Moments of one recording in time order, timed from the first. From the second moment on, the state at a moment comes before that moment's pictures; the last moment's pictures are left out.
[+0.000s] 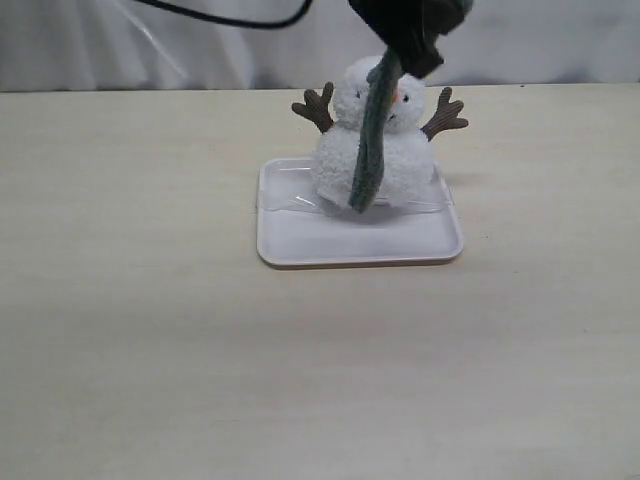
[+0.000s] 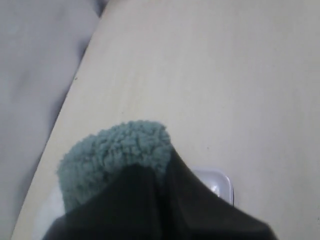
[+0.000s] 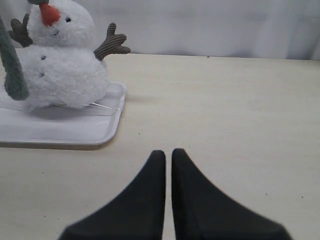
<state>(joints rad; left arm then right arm) -0.70 1.98 -1.93 -0.53 0.79 1.07 -0.05 0.00 0.00 0.15 0.35 -0.21</state>
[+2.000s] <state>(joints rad) -0.59 2.20 -1.93 -0.22 0.41 1.29 -0.05 0.00 0.00 0.15 0.35 -0.21</state>
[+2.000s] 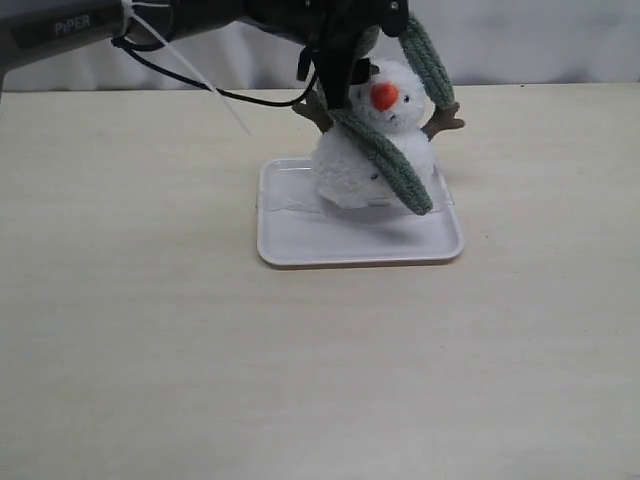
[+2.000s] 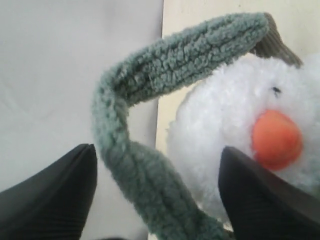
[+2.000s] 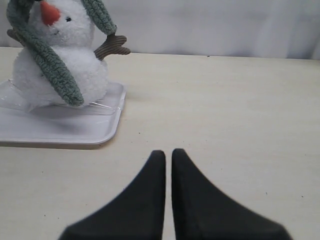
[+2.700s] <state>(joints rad) -0.40 2.02 -1.93 -0.21 0.92 0.78 -0.05 0.00 0.00 0.15 0.35 -0.21</state>
